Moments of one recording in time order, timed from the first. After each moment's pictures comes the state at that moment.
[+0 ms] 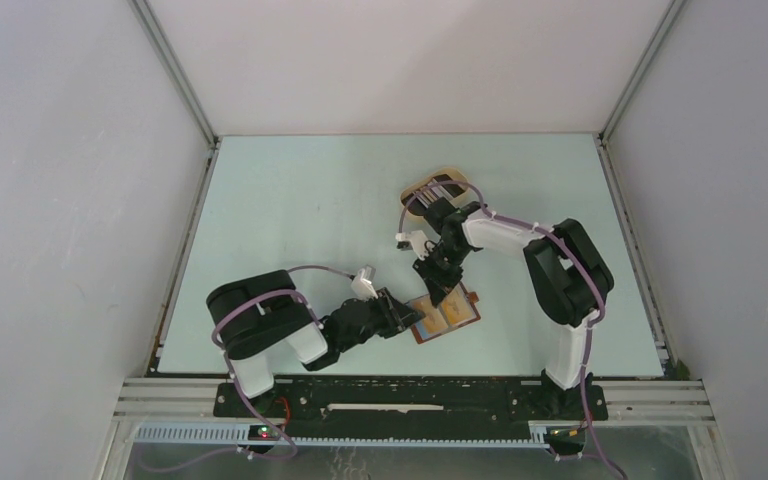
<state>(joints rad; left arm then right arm) -1.02 1.77 0.25 1.20 -0.11 -1.20 0.60 1.93 1.27 -0.84 -0.51 -0.33</state>
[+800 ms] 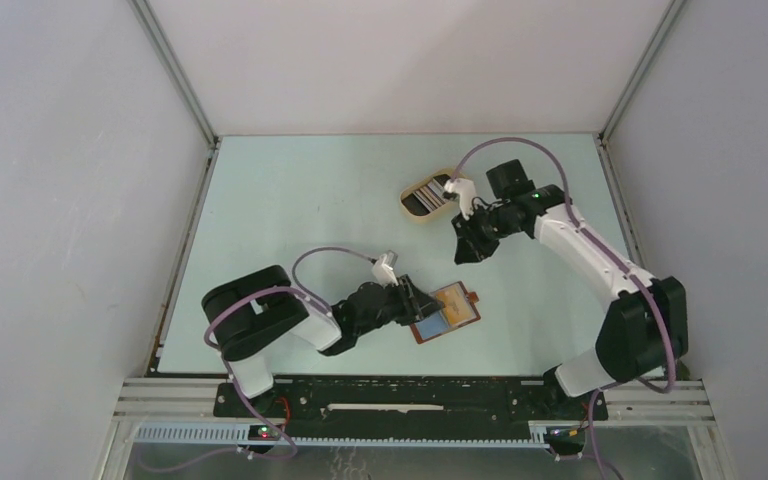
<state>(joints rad) -1.01 1.75 0.41 1.05 -0.03 -1.13 0.40 1.52 1.24 -0.84 -0.57 -0.37</state>
